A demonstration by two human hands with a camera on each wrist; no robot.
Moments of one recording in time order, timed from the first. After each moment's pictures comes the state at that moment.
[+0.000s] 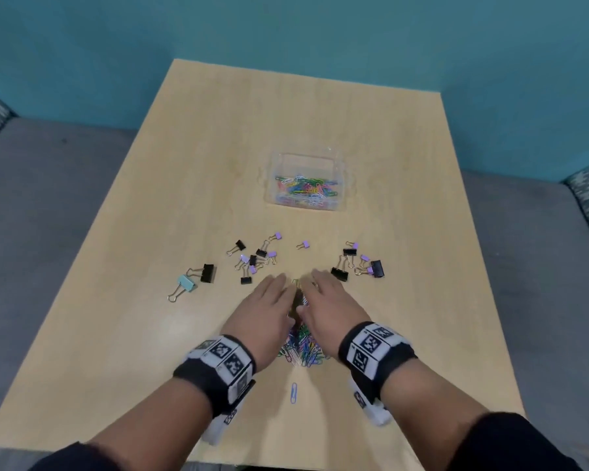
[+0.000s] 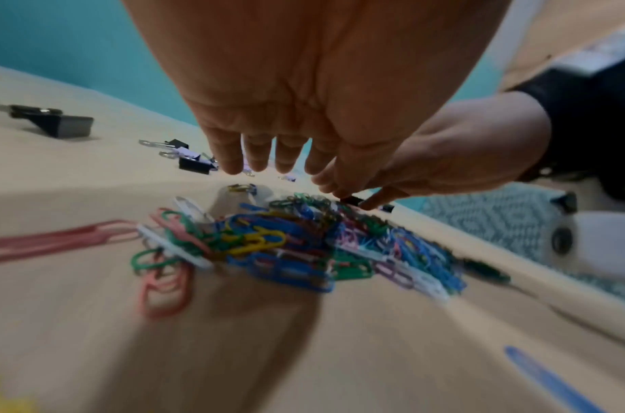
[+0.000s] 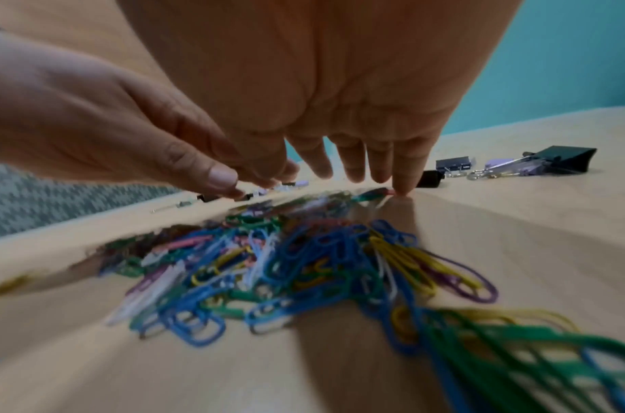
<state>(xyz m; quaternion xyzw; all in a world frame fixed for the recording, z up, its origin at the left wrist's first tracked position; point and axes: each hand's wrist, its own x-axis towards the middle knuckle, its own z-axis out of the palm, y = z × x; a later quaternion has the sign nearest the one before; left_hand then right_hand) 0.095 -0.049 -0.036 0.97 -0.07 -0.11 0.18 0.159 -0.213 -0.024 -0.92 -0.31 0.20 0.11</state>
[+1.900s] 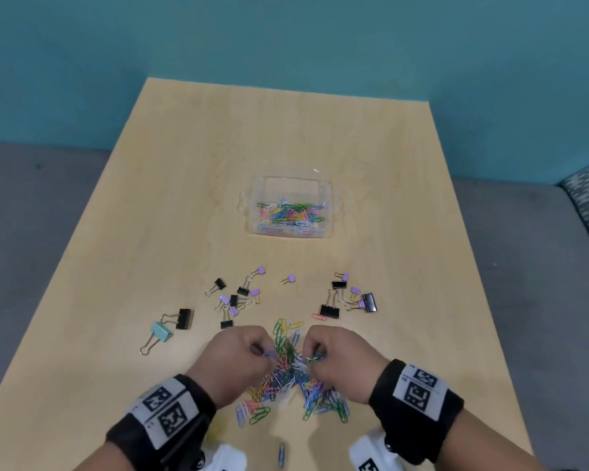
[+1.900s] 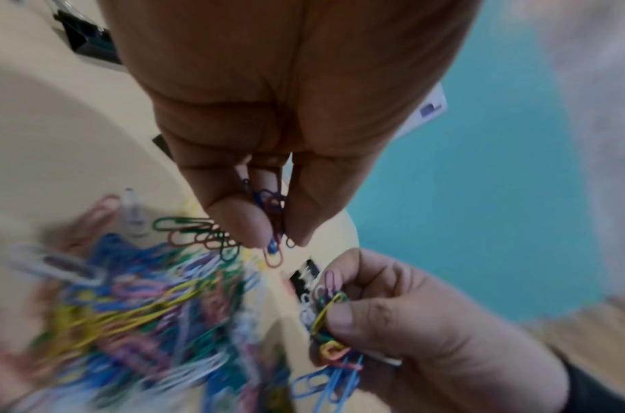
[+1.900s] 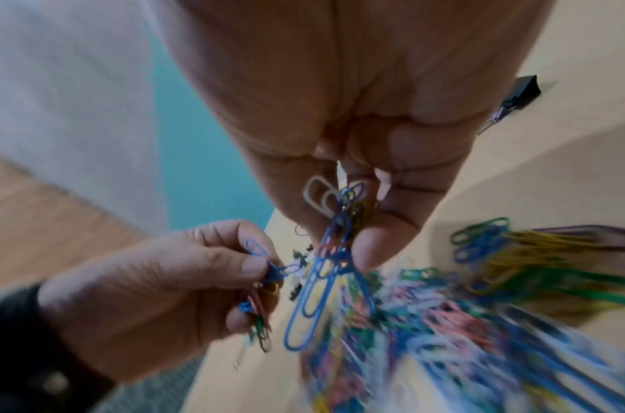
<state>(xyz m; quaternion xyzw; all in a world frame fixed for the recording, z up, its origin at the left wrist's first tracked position) 0.130 -0.039 0.018 0.78 0.20 -0.25 0.53 0.188 -0.232 0.024 -0.83 -0.13 0.43 0.34</state>
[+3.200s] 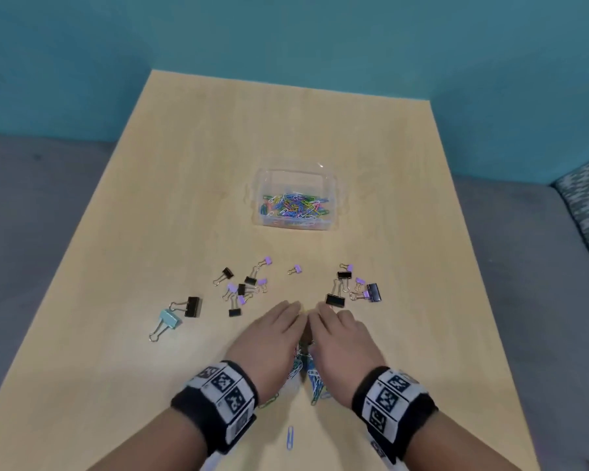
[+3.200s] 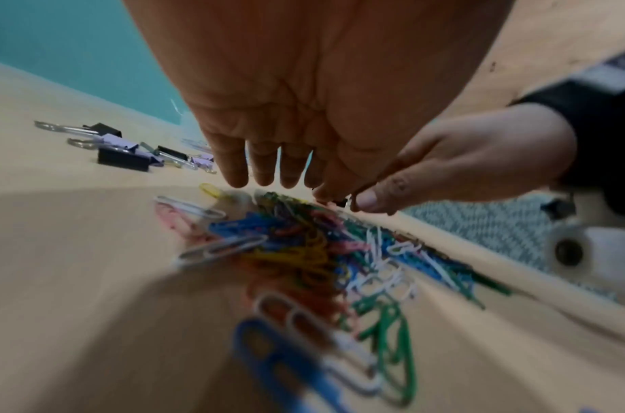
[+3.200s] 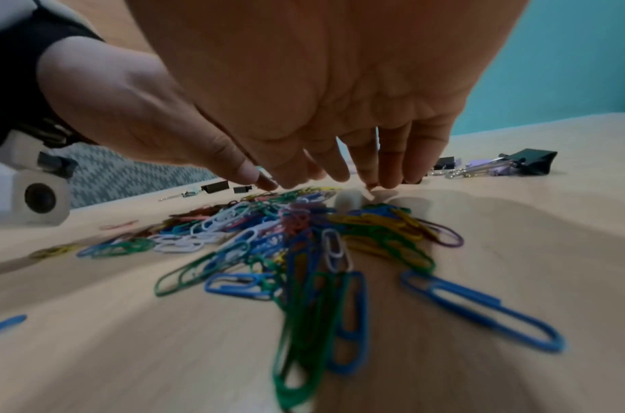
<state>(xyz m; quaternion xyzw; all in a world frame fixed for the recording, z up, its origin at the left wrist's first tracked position) 0.124 -0.056 -0.035 0.96 -0.15 -0.16 0.16 0.158 -0.230 -0.017 -0.94 -0.30 0.19 0.02</state>
